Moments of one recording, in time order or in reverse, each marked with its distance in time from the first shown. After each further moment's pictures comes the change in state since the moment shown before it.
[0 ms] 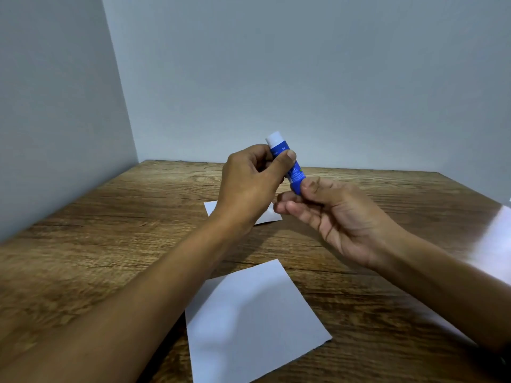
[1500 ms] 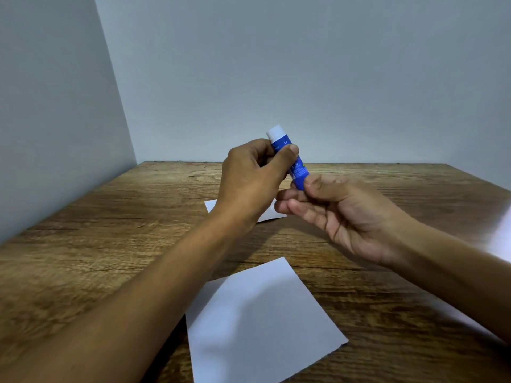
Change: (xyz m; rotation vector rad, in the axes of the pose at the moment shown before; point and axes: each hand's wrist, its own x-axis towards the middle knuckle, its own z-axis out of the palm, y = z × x) left_hand 0.001 -0.004 0.000 0.029 -0.011 -0.009; right_hand 0.001 0.003 -0.001 0.001 0.013 0.066
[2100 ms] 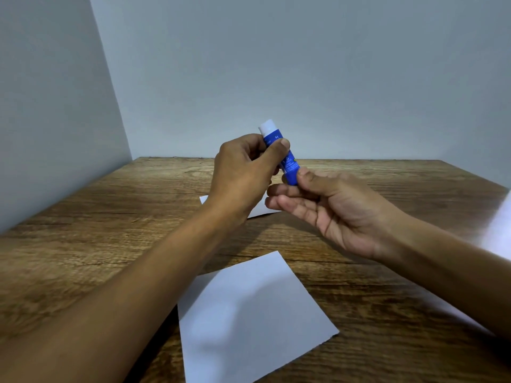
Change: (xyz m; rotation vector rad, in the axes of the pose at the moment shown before) left_hand 0.002 -0.005 -0.001 0.006 0.012 -0.001; right_hand -0.001 0.002 0.003 0.016 -0.003 0.002
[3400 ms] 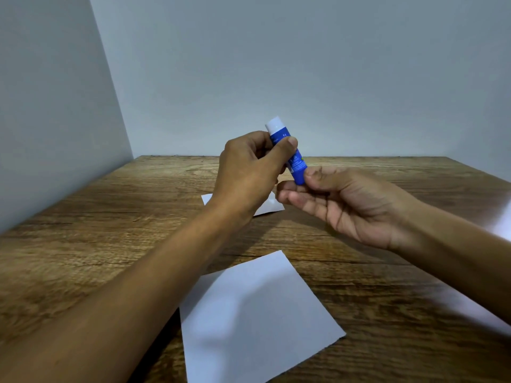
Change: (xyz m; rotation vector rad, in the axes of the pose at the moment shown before) left_hand -0.001 0.001 0.003 -0.012 -0.030 0.006; right_hand 0.001 -0.010 -0.005 0.025 -0.005 0.067
